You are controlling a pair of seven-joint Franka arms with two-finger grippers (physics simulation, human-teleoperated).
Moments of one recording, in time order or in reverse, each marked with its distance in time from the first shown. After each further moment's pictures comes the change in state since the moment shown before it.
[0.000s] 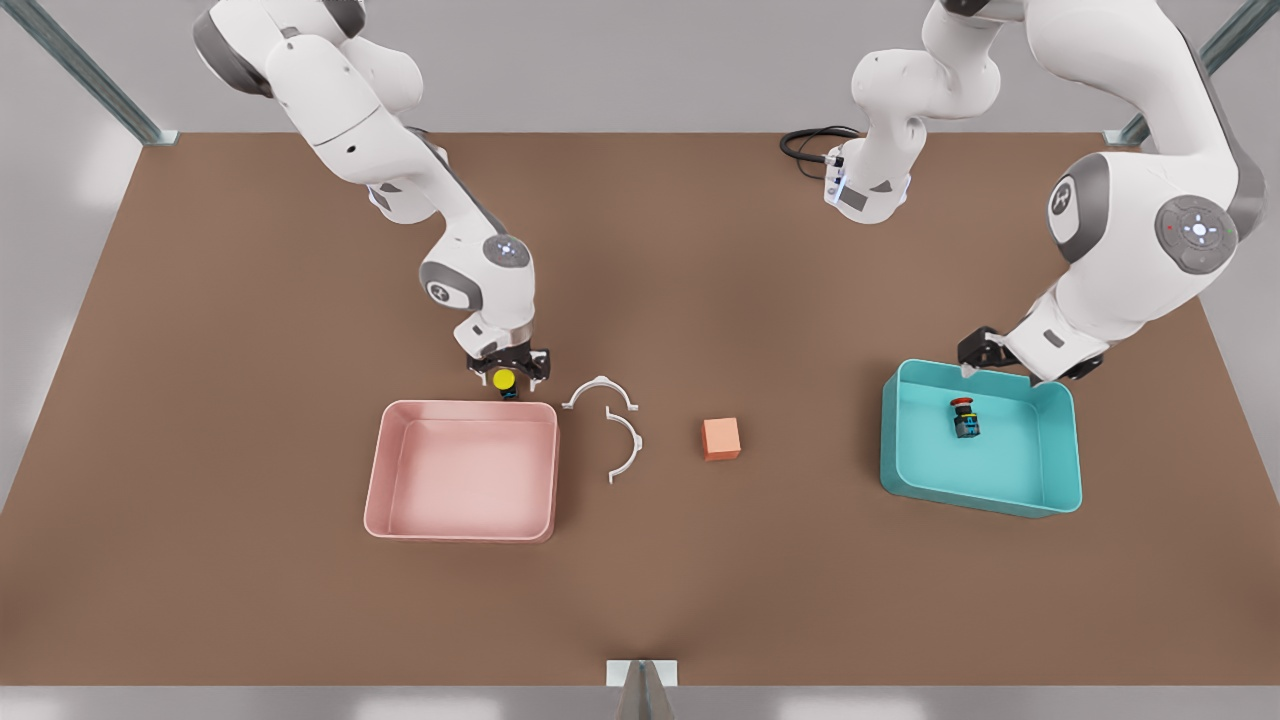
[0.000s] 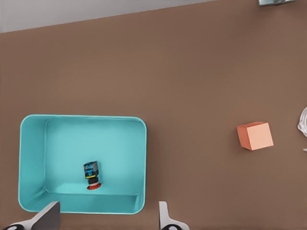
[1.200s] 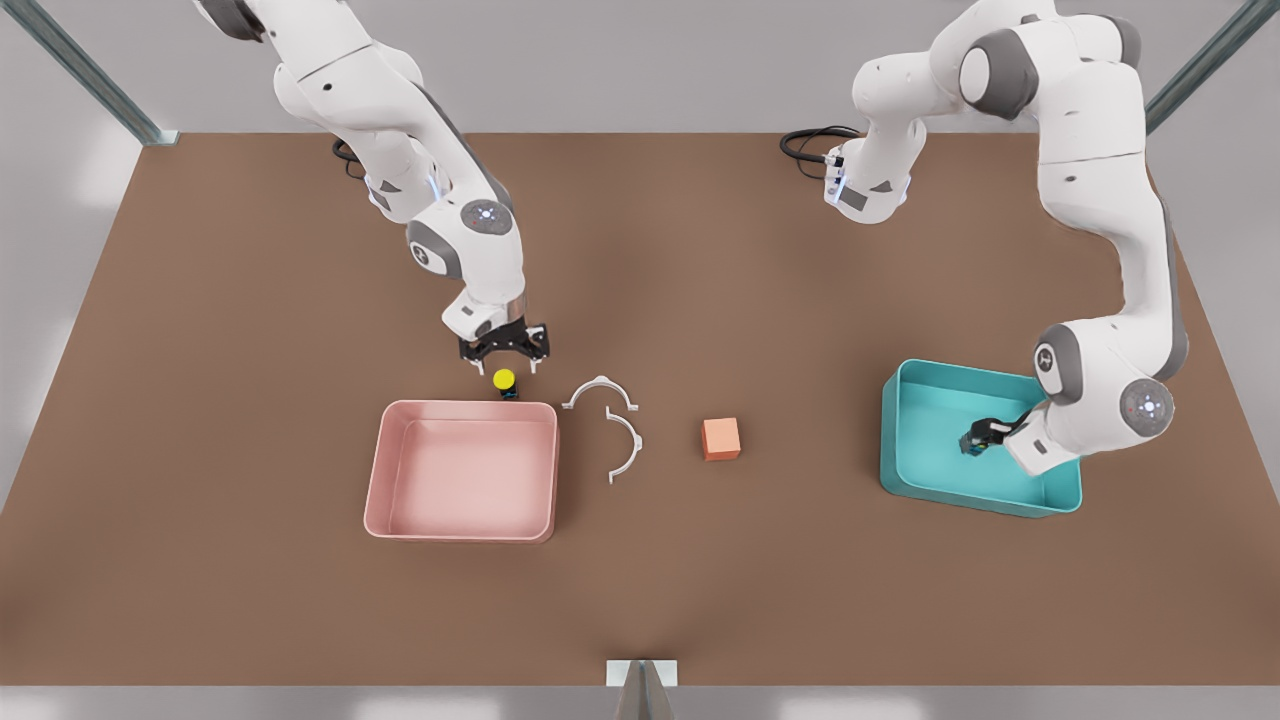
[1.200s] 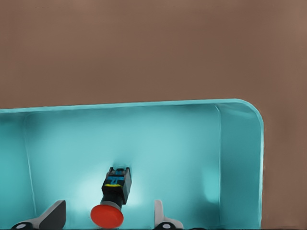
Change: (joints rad) left arm 0.206 0.287 0.016 -0.180 -0.008 0.383 0.310; right arm 0.025 -0.196 -0.007 -0.028 0.325 0.001 -0.416
